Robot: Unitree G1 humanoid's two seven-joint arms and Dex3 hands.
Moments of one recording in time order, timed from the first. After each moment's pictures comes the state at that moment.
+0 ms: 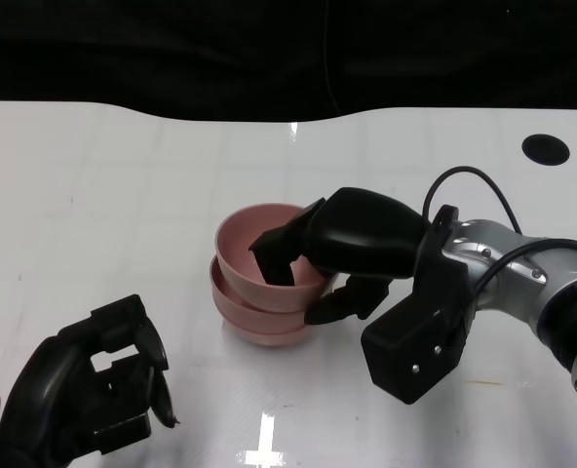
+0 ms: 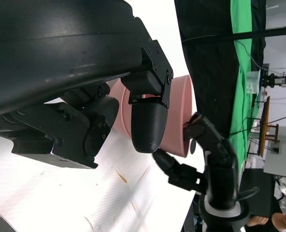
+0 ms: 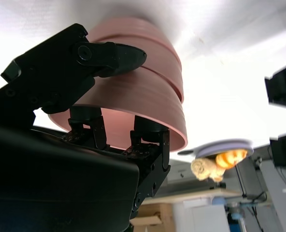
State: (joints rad) left arm 0.19 0.17 0.10 -0.18 -0.33 0.12 -0.39; right arm -0.94 -0.14 0.59 1.08 -0.77 -0.89 -0.09
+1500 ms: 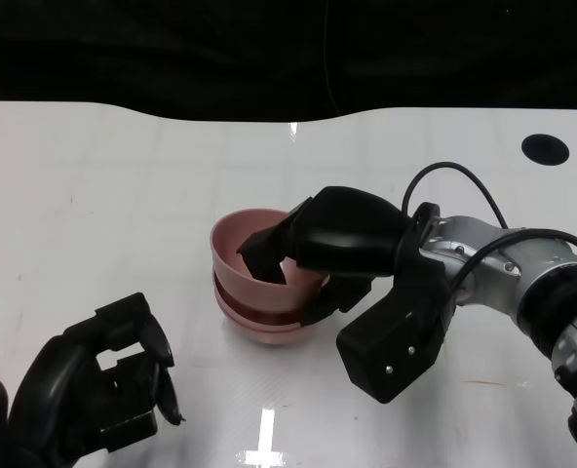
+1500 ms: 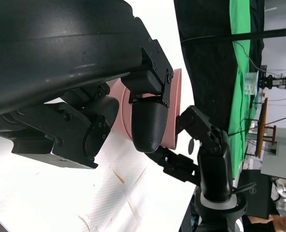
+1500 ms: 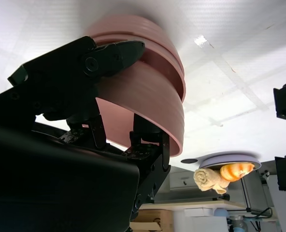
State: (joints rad) left arm 0.18 0.15 0.09 -0.17 -0.32 0.10 -0.39; right arm -1.01 -0.09 0.67 1.16 -0.82 -0.84 -0.17
